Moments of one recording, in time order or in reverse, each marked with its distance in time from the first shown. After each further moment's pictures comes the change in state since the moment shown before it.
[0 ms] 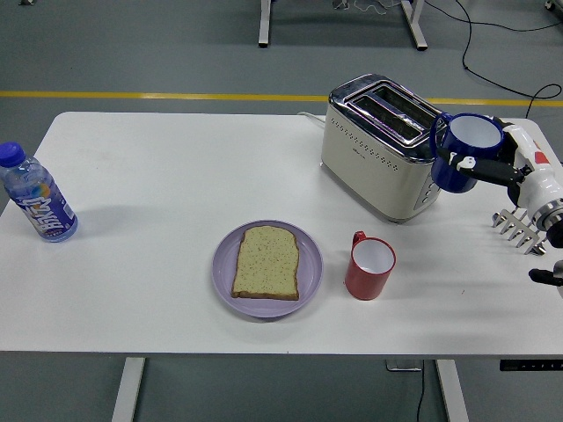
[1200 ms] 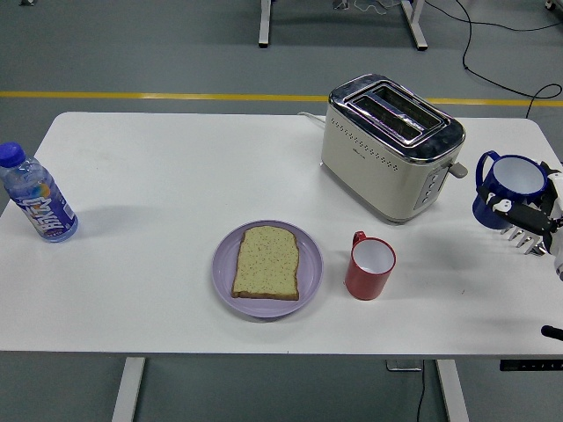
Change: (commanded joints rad) left arm -0.003 -0.002 -0.006 0.000 0.016 -0.002 0.005; right arm -0.232 0.039 0.065 -0.021 -0.108 -0.147 0.180
